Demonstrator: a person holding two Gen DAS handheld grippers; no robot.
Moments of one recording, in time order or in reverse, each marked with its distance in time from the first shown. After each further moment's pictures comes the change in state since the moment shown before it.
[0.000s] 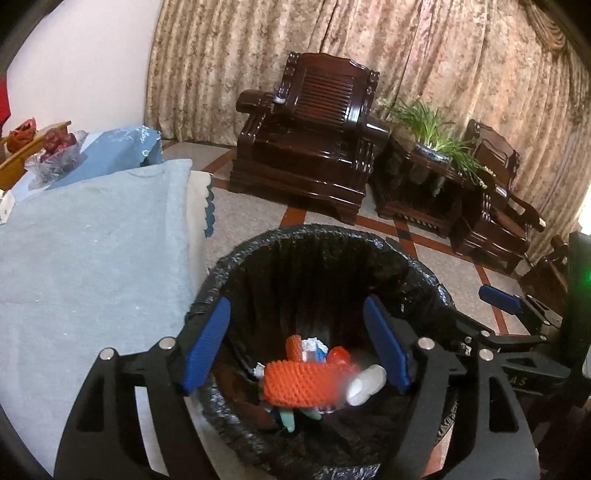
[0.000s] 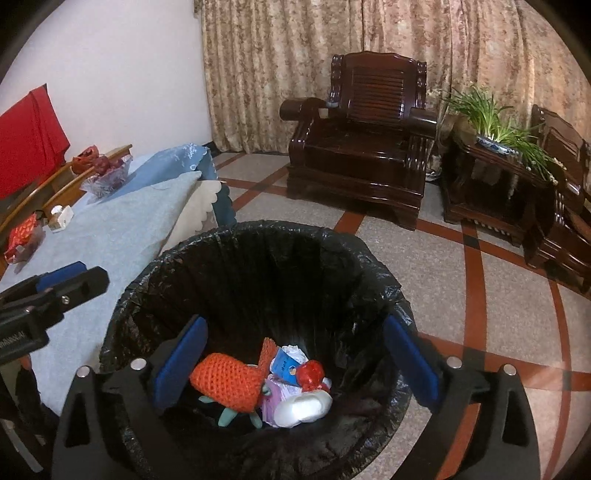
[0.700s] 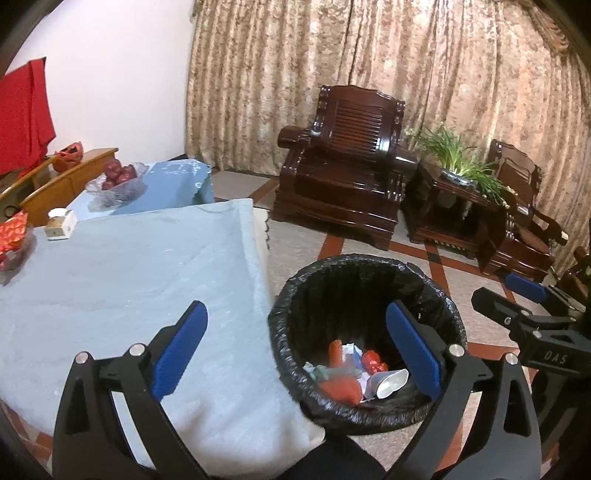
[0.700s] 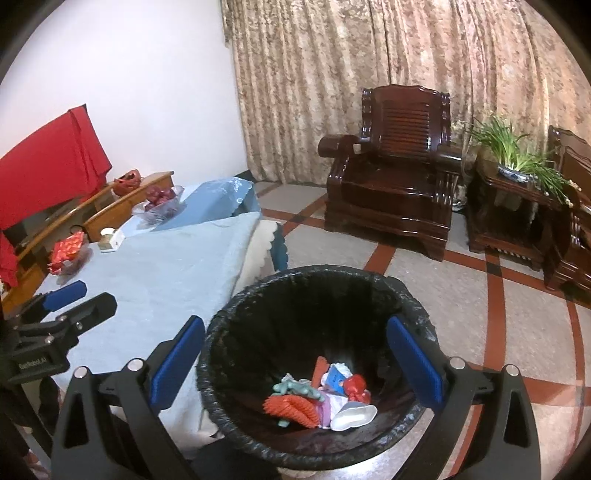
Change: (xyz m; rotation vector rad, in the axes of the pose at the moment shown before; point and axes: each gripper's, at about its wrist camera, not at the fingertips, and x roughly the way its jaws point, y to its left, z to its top) left arm -0.131 0.013 0.004 -0.006 -0.097 0.161; right arm -0.097 0.050 0.021 -0.026 -0.104 0.129
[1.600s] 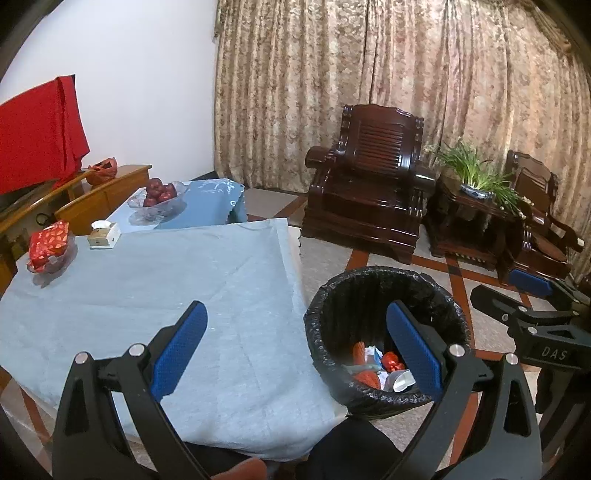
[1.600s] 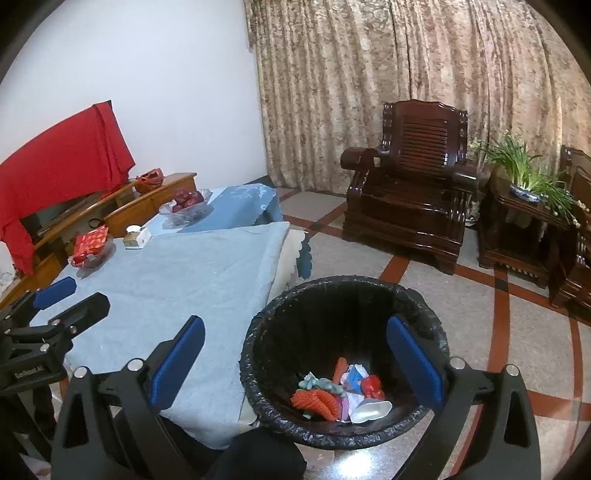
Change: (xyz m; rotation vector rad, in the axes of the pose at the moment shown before) left arm -0.078 0.009 0.003 -0.001 -0.072 0.109; right arm -0.046 0.040 0.005 -0.060 -0.028 0.045
